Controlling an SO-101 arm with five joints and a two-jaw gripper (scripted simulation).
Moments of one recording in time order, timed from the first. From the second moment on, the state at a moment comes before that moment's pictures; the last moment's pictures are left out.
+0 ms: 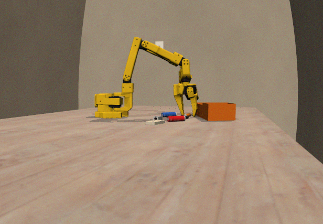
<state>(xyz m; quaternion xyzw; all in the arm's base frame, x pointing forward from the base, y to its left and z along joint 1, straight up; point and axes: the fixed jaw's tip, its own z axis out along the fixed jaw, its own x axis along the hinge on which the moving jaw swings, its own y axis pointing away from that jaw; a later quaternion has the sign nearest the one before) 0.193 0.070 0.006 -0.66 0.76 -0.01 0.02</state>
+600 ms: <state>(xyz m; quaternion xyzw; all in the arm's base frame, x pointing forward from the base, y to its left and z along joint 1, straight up) 0.193 0.070 0.006 -0.66 0.76 -0.01 0.02</state>
